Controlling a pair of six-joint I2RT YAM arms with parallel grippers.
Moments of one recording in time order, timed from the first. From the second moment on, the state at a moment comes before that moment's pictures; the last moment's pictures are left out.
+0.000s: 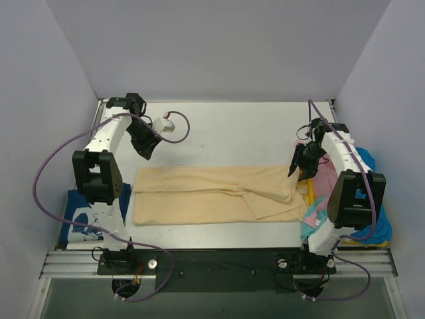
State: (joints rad) left arm -0.07 1.97 1.78 -1.33 0.26 0.97; right arm -0.08 1.65 1.26 -1.09 -0.15 0.29
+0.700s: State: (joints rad) left arm -0.18 2.13 1.70 -0.96 0.17 0.65; right arm 0.08 2.09 1.52 -1.01 -0.02 0.22
